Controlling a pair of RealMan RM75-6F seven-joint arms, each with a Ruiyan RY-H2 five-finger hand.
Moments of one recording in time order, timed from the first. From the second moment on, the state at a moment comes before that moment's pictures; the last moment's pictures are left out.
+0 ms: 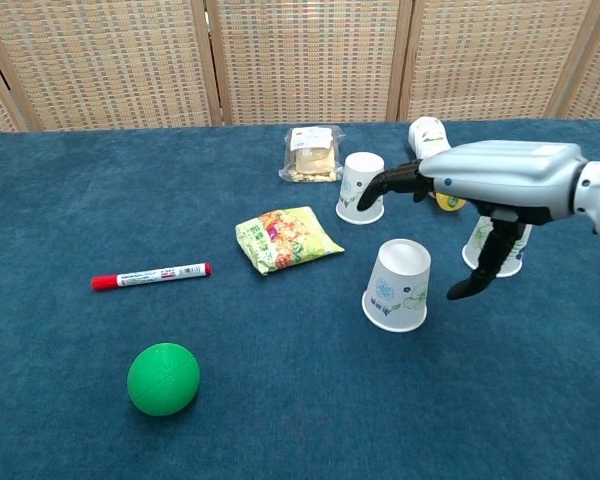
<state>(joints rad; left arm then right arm) -0.14 -1.08 -0.04 -1.83 1.43 1.38 0.26 0.68 -1.34 0.18 -1.67 -1.47 0.80 -0.21</state>
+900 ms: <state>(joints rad) -0.14 -1.05 -0.03 -1.83 1.45 1.38 0.21 0.75 -1.47 0.23 -1.54 -1.20 0.87 -0.35</state>
